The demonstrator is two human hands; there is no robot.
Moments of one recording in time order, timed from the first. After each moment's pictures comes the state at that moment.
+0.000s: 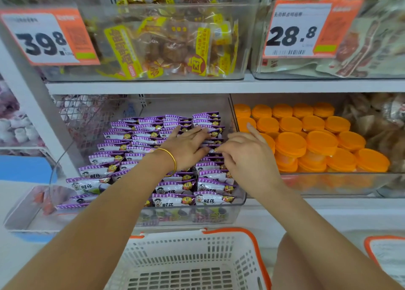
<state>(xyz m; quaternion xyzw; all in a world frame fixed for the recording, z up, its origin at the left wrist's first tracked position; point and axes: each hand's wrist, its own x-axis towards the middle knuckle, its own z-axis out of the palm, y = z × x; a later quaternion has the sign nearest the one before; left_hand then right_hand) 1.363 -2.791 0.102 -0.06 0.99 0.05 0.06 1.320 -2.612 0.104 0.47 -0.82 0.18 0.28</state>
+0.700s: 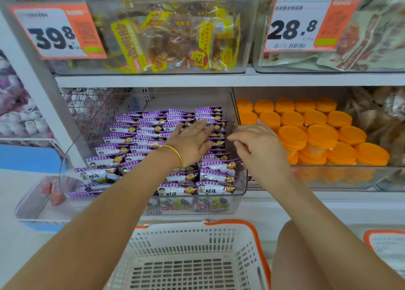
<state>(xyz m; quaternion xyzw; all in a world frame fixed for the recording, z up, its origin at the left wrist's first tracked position) 1.373 -2.778 0.104 -0.09 0.99 0.06 0.06 1.313 -2.596 0.106 0.45 -0.82 0.28 0.23</state>
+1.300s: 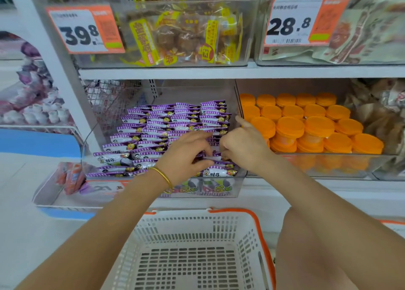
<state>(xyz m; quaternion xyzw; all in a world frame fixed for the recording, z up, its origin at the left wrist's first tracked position) 1.449 -2.755 0.097 0.00 0.97 0.20 -0.14 1.339 -2.615 0.133 0.52 -0.84 -0.08 0.11</state>
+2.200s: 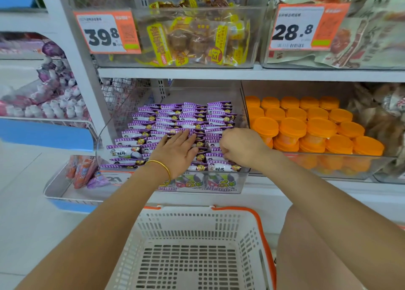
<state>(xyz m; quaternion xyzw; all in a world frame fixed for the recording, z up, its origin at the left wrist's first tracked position) 1.464 -2.771 0.095 -0.19 0.98 0.04 0.06 1.348 -2.626 0.131 0.54 -0.84 -0.05 0.04</state>
